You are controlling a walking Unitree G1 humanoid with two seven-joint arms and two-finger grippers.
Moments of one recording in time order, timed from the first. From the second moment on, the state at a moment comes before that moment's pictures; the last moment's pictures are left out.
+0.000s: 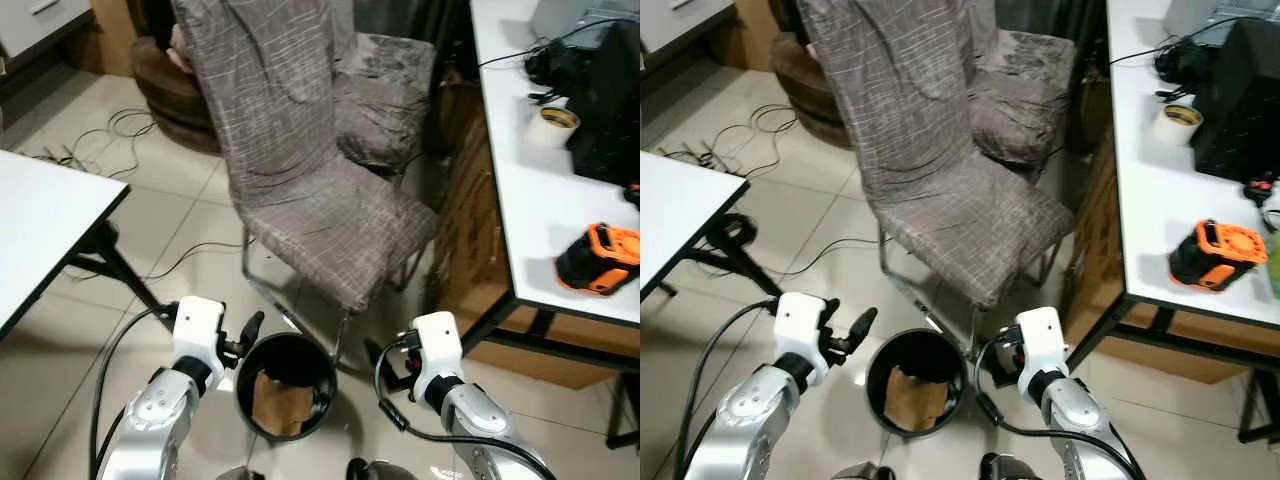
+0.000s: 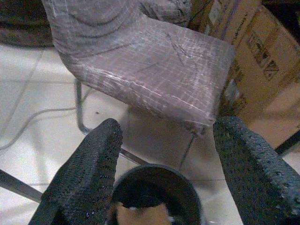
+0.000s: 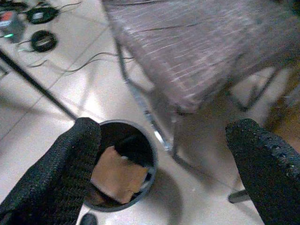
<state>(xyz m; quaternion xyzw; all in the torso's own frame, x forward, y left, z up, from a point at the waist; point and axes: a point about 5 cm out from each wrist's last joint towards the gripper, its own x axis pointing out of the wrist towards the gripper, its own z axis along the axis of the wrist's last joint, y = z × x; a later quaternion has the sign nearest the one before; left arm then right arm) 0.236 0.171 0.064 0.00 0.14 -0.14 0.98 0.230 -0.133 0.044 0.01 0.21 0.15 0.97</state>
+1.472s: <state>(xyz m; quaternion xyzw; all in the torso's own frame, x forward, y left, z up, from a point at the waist) 0.235 0.170 0.085 0.04 0.16 -0.15 0.97 0.236 -0.122 0.050 0.01 0.20 0.19 0.96</state>
